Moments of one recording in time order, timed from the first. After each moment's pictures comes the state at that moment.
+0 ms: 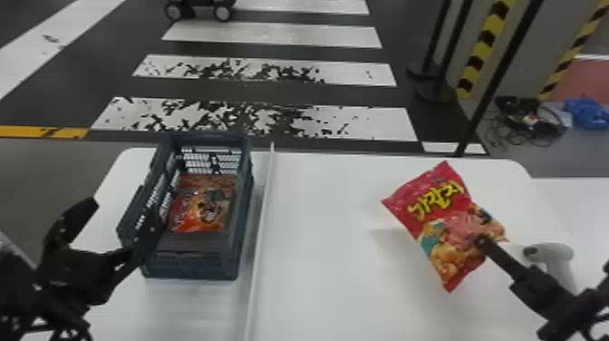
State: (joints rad) left arm 0.51 0.31 0.10 -1.96 0.33 -0.12 -0.11; right arm 0.29 -0.07 -0.48 -1.86 -0.69 0.68 0.28
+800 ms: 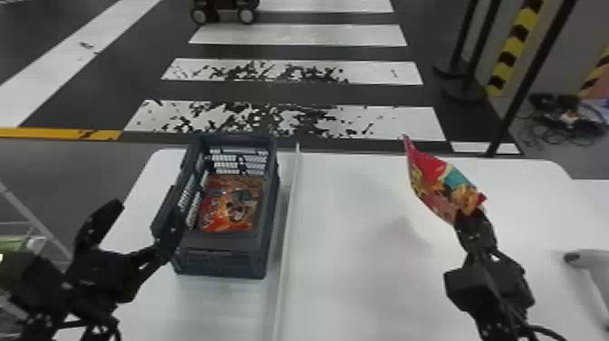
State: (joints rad) left arm 0.52 0.30 0.12 -1.93 0.36 -0.18 -0.15; right arm 0.41 -0.04 0.03 -1.84 0.70 0.00 -0.16
